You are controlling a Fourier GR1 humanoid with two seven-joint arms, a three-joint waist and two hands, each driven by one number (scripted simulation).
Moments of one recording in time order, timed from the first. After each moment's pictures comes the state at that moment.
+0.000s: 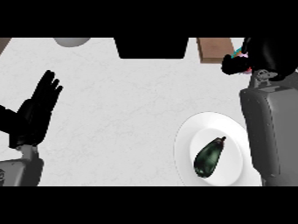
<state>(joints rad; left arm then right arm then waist) -0.16 0.18 0.07 -1.58 0.12 0.08 0.22 -0.75 -0.08 -0.14 -1.46 1.51 0.27 0.62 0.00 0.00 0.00</state>
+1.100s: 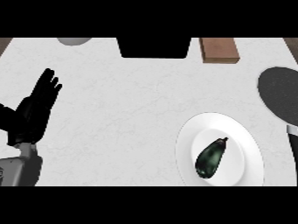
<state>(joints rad) -0.17 0.18 0.09 -1.57 0.12 0.05 0.22 -0.64 -0.50 -0.55 -0.93 1.14 -0.19 0.09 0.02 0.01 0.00</state>
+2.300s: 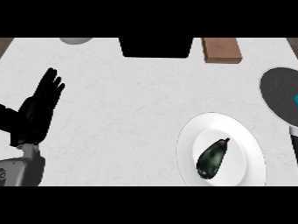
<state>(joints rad) -0.17 0.16 0.08 -1.60 0.11 0.06 0.23 -0.71 -0.63 -0.81 -0.30 0.86 -0.35 -0.27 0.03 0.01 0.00</state>
